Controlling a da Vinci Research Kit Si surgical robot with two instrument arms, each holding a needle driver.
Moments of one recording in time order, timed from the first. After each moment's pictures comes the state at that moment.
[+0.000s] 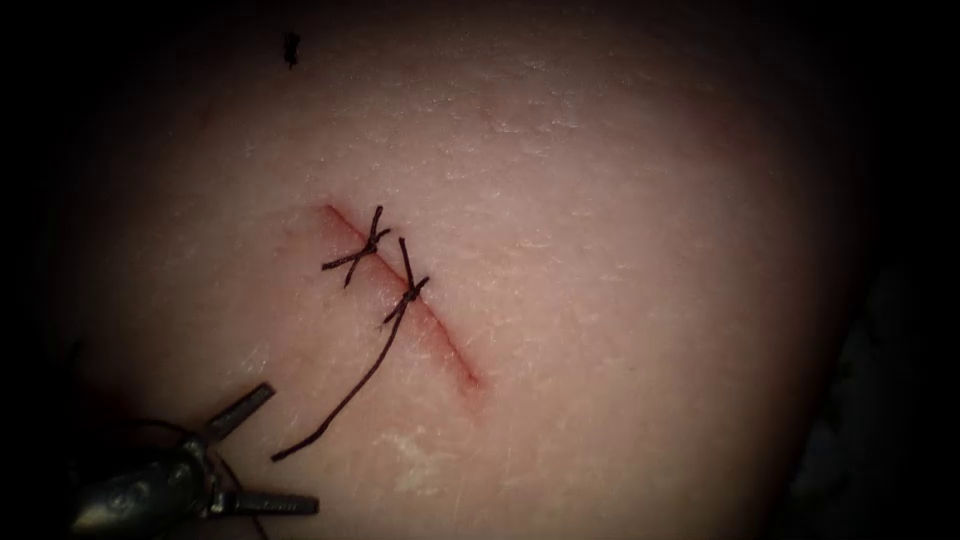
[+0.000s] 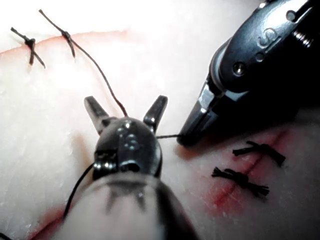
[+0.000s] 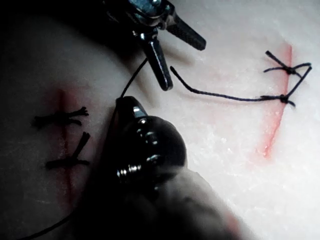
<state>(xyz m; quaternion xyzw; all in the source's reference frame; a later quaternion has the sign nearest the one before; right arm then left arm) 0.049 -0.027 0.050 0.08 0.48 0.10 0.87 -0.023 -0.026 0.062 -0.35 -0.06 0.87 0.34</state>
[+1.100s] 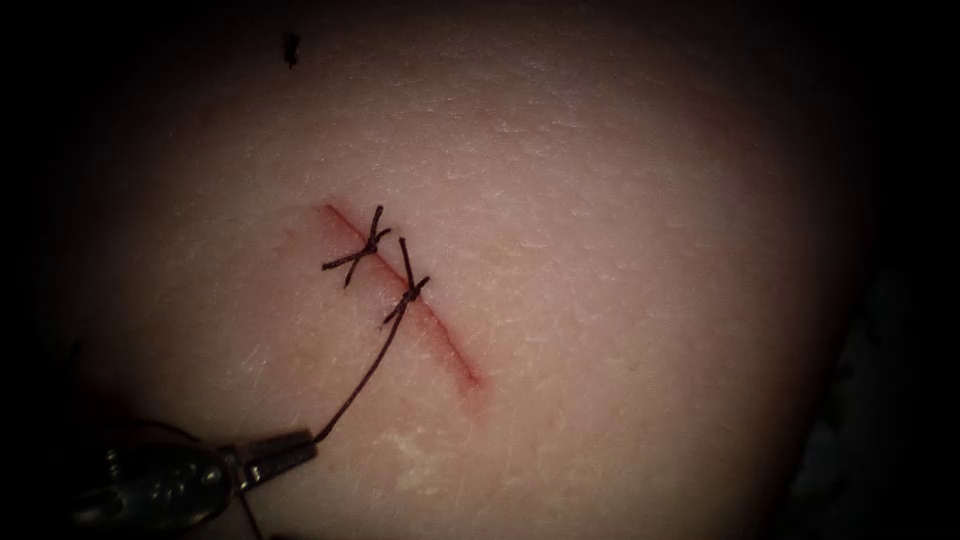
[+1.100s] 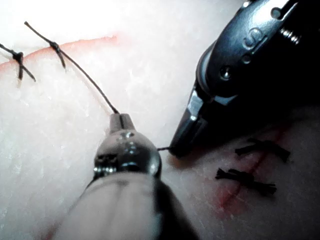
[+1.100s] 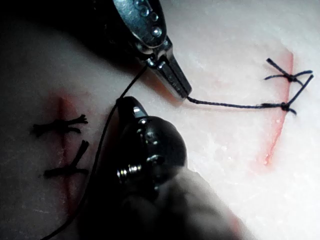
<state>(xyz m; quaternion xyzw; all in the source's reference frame) 0.050 -0.027 0.051 0.08 0.48 0.10 0.87 -0.024 -0.026 0.063 -0.32 -0.06 0.90 0.30</state>
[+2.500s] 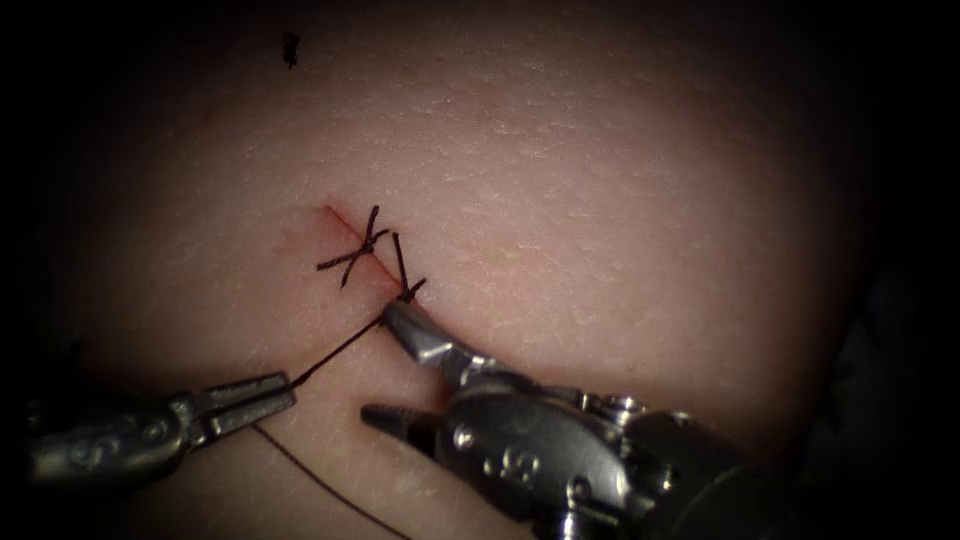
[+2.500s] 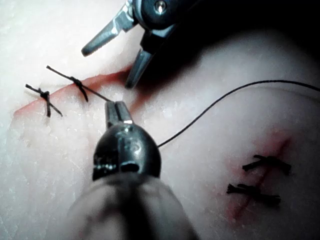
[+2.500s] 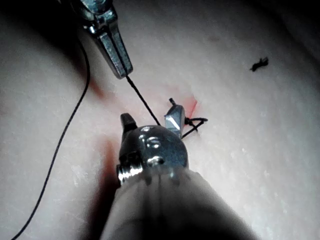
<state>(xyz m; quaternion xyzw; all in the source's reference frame) 0.045 -0.013 0.048 -0.12 0.43 0.03 0.90 -0.023 -0.021 0.056 -0.38 -0.02 0.88 0.28</state>
